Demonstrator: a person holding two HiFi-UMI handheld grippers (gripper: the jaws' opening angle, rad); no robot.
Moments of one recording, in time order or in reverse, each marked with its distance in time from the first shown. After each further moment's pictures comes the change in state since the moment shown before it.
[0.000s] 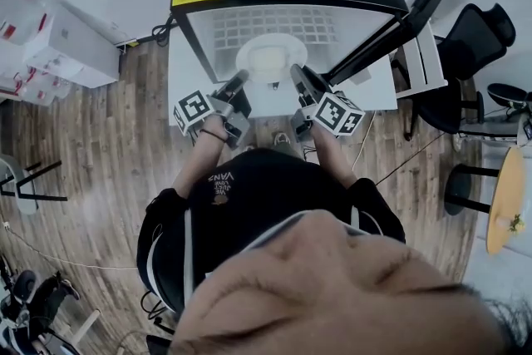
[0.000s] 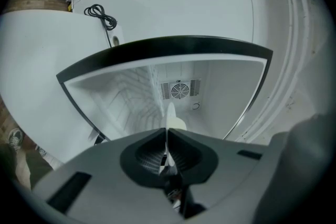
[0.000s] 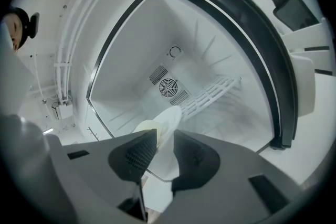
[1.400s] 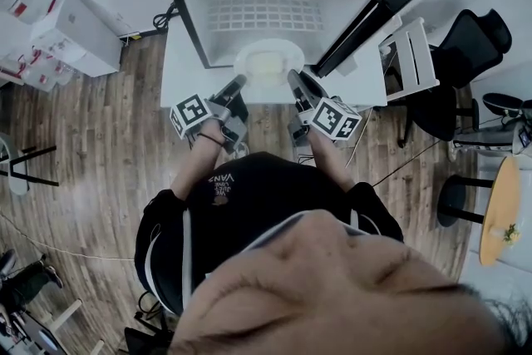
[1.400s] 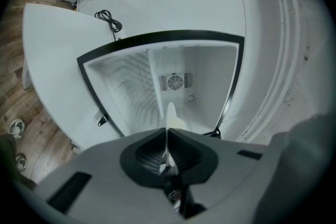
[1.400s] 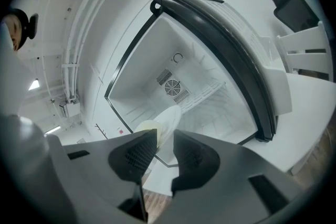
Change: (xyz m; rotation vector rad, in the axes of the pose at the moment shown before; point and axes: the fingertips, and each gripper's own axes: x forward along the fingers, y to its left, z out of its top) left arm -0.029 -0.013 -0.067 0.011 -0.053 -0.002; right arm -0.067 0.005 -0.010 -0.010 0.029 0.052
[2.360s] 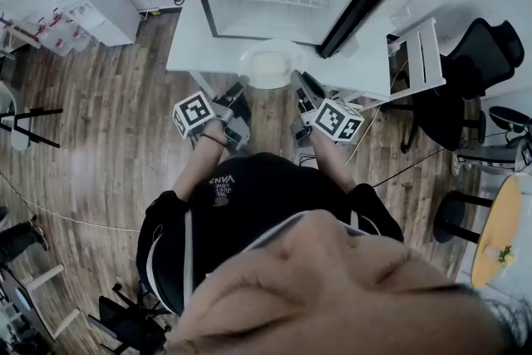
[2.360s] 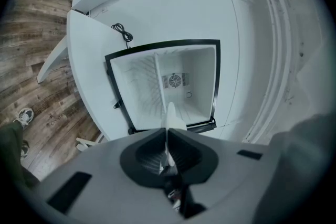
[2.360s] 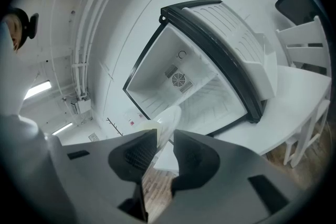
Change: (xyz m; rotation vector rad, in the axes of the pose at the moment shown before) left arm -0.062 -0.002 -0.087 0.005 -0.118 0.041; right arm -0.081 0.010 -0.040 0.004 0.078 0.089
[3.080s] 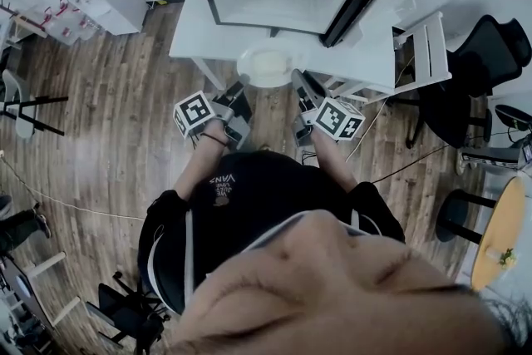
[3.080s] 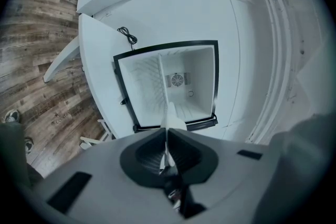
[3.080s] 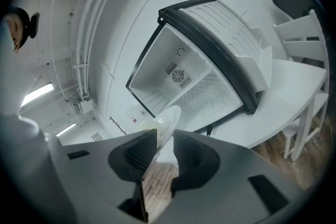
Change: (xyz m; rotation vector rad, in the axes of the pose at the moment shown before) left arm -0.023 0.005 -0.026 -0.002 -0.026 0.032; right arm -0.024 0.001 -0.021 0.025 0.029 0.023
